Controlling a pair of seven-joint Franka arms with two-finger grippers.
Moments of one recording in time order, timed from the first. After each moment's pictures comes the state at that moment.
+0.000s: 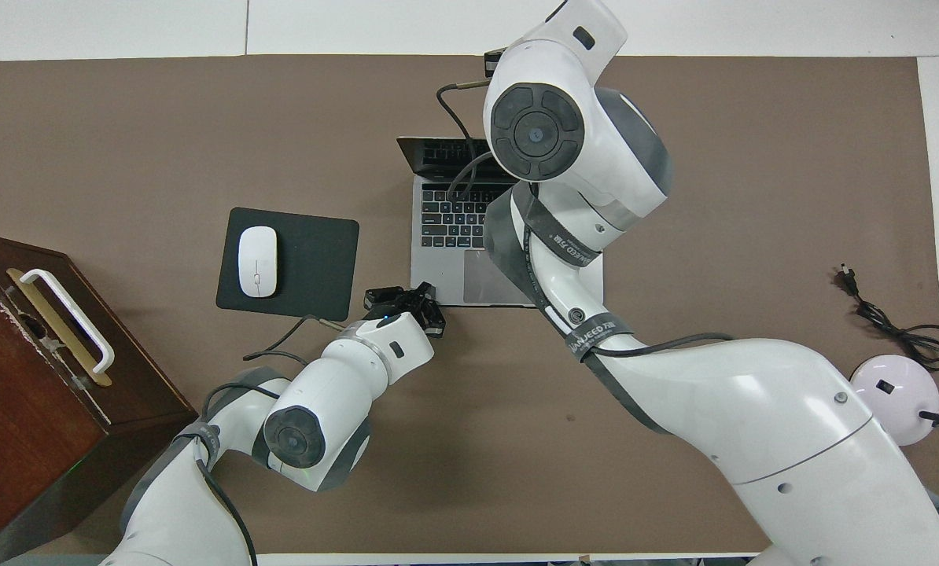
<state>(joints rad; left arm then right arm) -0.63 0.27 -0.01 -2.44 -0.06 3.38 -0.13 0.38 0.73 0.09 -1.07 -0.63 2.30 0.74</state>
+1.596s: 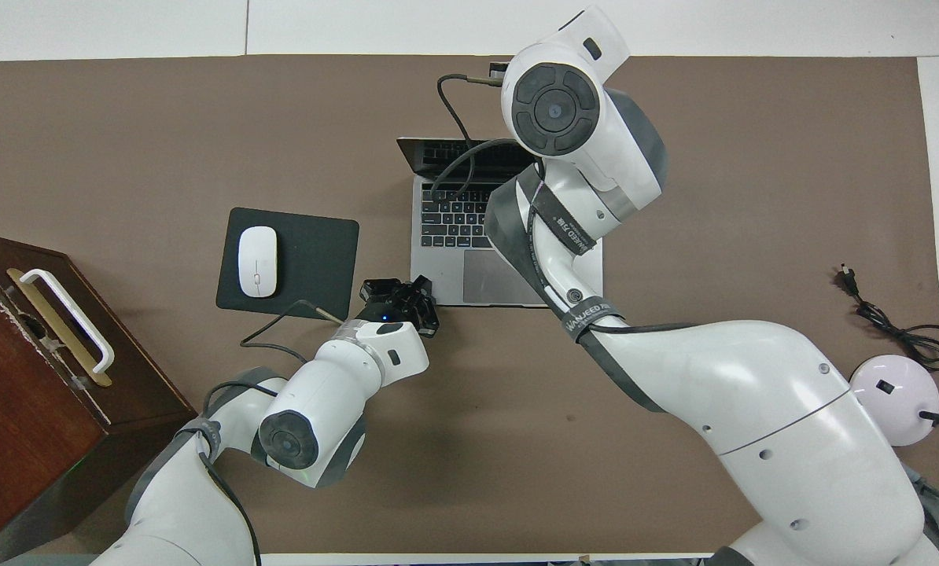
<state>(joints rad) -0.62 0.30 -0.01 -2.45 -0.06 3.48 0.08 0.37 0.79 0.08 -1.04 -0.48 2.28 0.77</state>
